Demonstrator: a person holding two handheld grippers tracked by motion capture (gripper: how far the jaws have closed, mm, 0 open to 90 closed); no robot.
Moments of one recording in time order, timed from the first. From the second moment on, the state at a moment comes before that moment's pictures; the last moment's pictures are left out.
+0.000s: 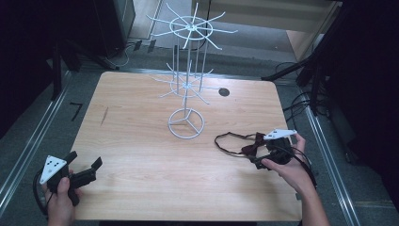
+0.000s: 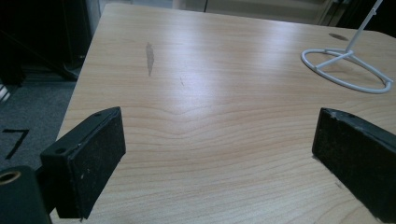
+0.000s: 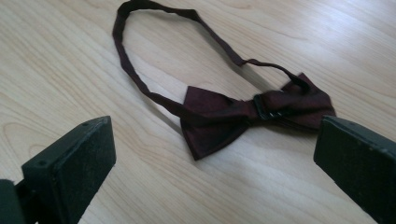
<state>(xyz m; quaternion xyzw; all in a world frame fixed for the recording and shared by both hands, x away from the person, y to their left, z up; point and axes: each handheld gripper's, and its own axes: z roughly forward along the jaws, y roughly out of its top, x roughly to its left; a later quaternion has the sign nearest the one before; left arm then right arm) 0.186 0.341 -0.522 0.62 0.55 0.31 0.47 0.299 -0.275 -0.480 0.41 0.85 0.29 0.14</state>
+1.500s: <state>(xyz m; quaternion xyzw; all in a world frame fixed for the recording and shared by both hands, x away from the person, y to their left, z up) 0.186 0.342 -0.522 0.62 0.55 0.30 0.47 0.375 -0.205 -0.507 0.27 0.95 0.09 0.09</state>
